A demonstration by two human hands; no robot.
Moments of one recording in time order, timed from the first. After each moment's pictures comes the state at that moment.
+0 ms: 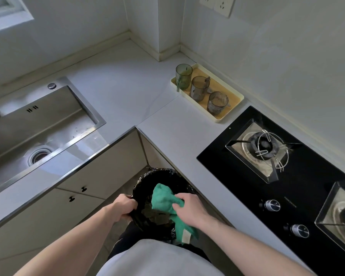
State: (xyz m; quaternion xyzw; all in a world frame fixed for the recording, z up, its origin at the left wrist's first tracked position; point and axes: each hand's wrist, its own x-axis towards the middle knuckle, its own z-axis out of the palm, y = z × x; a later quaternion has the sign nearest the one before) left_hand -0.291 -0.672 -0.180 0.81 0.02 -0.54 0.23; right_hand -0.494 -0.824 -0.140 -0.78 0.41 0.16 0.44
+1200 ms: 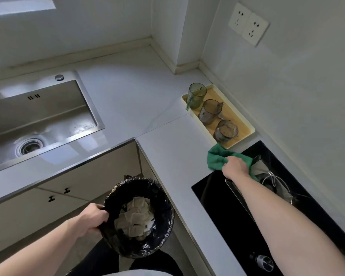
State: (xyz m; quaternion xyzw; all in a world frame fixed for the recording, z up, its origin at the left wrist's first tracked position) left_hand -0.255 -0.669 -0.194 0.84 0.08 -0.47 0.24; right_hand -0.427 -1.119 -0.131 -0.84 0.50 0.19 0.08
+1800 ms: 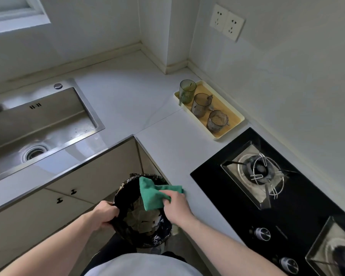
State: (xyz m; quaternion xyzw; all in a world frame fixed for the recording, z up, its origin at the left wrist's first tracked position) left_hand -0.279 -0.667 -0.180 0.84 0.06 -0.48 0.25; right_hand -0.452 -0.859 -0.150 -0.80 0.39 0.09 0.44
